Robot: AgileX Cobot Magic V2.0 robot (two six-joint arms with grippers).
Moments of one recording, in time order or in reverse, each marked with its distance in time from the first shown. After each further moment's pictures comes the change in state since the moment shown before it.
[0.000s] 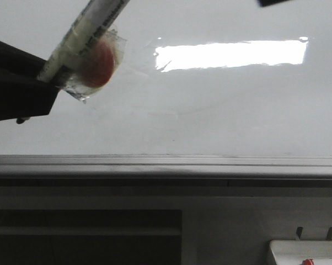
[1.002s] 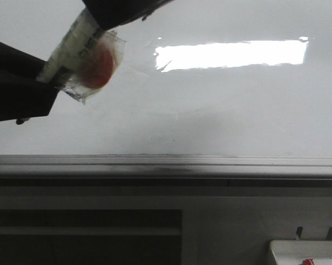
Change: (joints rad) left arm 0.000 -0.001 0.000 0.004 0.002 0.000; right arm 0.080 0.278 -0.161 0.003 -0.060 -0.005
